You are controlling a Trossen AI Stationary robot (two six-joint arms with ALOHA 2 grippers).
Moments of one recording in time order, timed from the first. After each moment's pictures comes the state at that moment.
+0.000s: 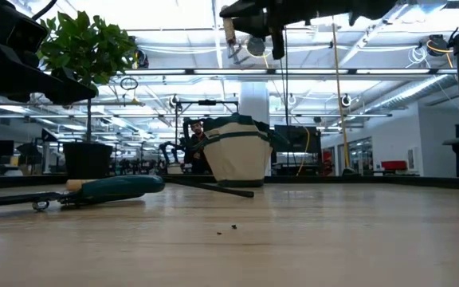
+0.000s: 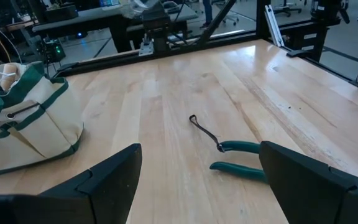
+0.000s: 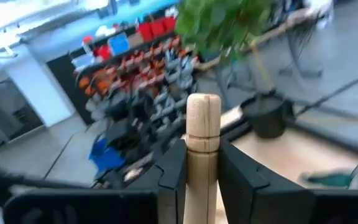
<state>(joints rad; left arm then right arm) -0.14 0.16 0.06 -0.11 -0.03 0.14 -0.04 1.46 0.92 0.57 0.23 0.41</state>
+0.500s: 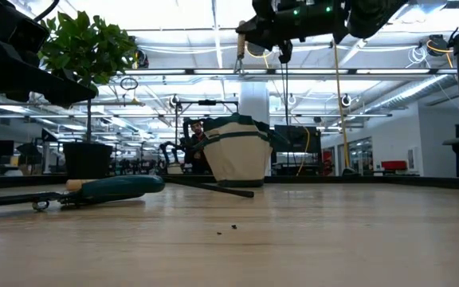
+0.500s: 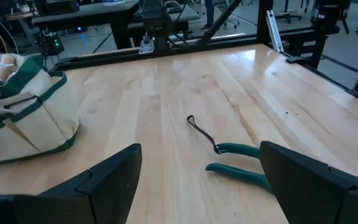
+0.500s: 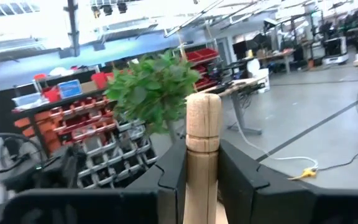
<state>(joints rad) -0.14 0.16 0.07 -0.11 -0.03 0.09 -0.30 1.46 0.92 0.72 0.19 0.25</state>
